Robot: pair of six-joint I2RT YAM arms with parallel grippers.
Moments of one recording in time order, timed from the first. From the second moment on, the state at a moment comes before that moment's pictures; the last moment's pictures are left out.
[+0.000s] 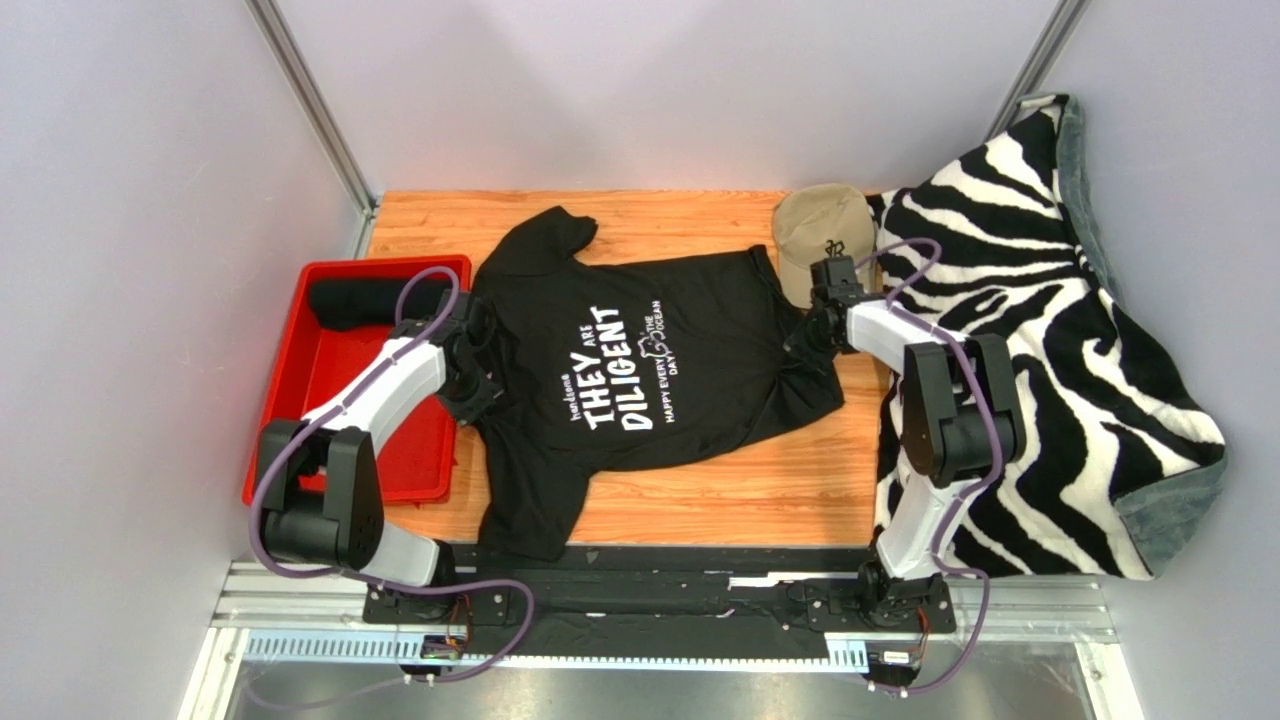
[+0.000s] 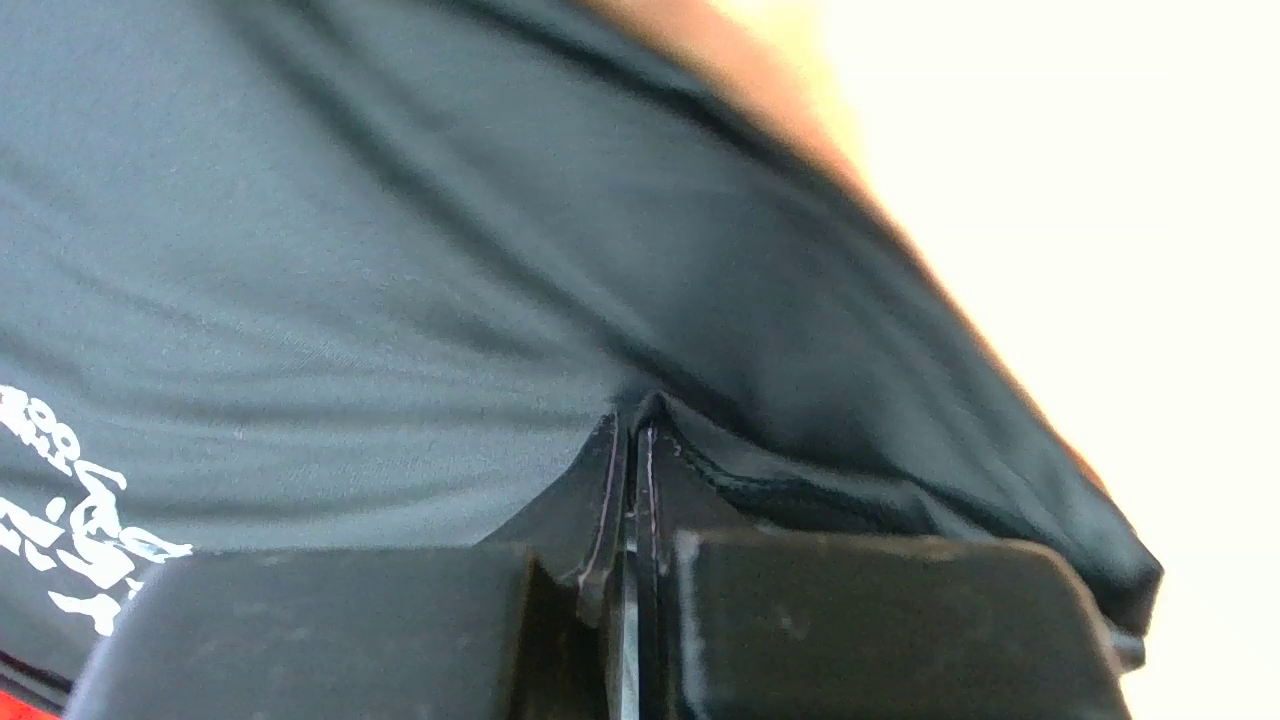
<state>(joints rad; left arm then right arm) -0.16 1.45 0.93 -0.82 -0.18 -0.86 0.14 1.84 1.15 -0.43 0.00 0.78</state>
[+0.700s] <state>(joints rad) -0.20 1.24 0.91 -0.97 -0.30 -0.92 -0.03 1.46 0.87 -0.56 0.02 0.72</state>
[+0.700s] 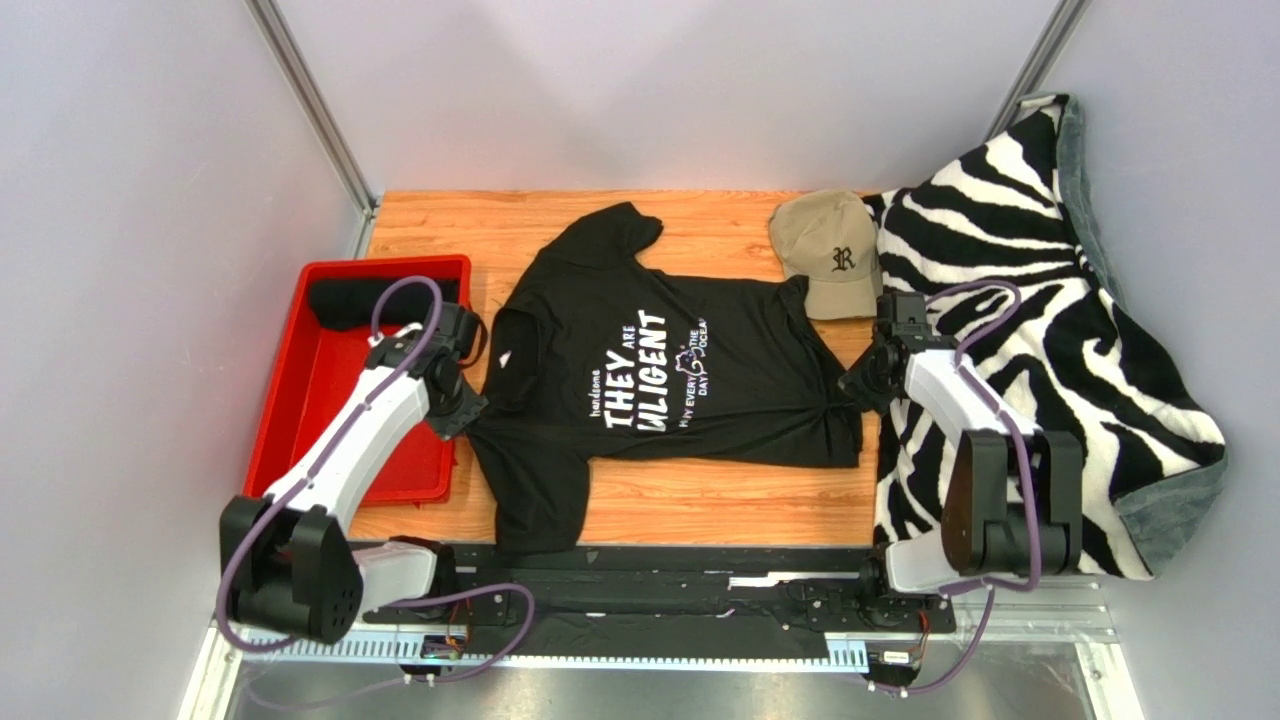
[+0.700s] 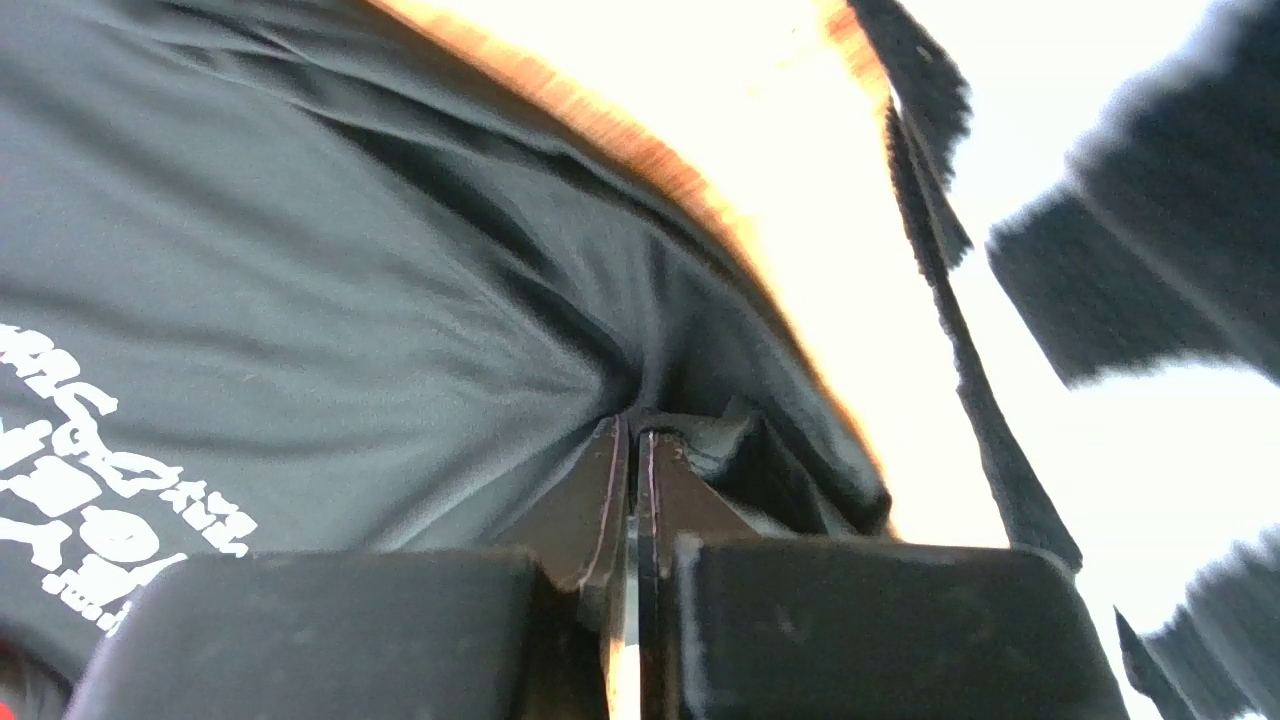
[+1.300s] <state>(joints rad) -0.17 1.09 0.90 -1.05 -0.35 -0.84 -0.03 0.99 0.73 -0.70 0.00 0.71</state>
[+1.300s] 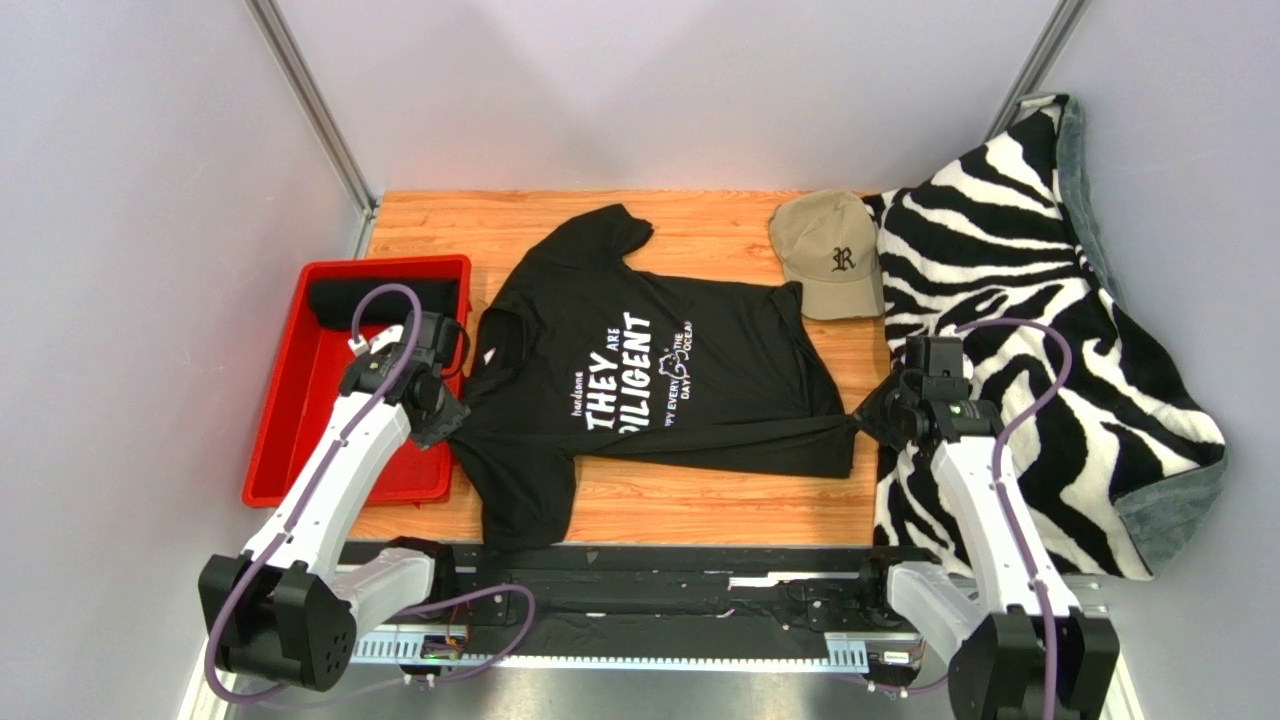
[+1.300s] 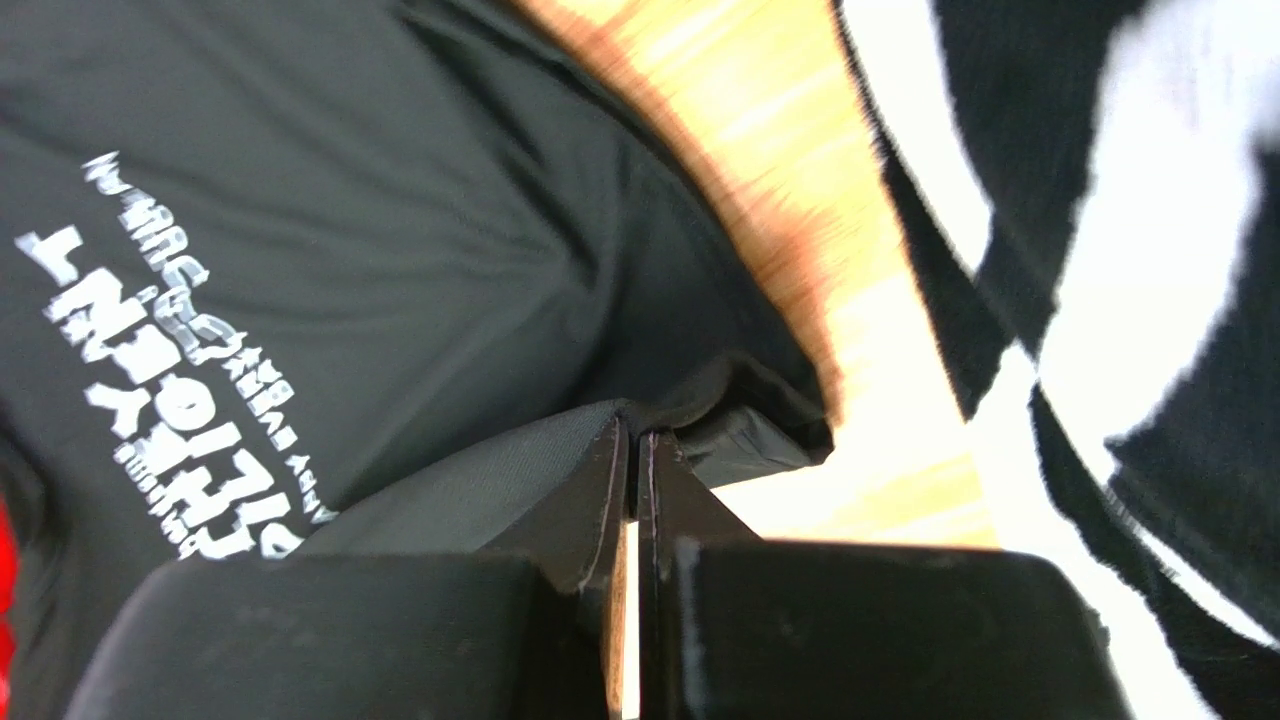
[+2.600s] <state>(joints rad) -0.16 1.14 1.93 -0.77 -0.20 -0.47 -0.06 1.13 1.83 -0.58 0.10 0.67</state>
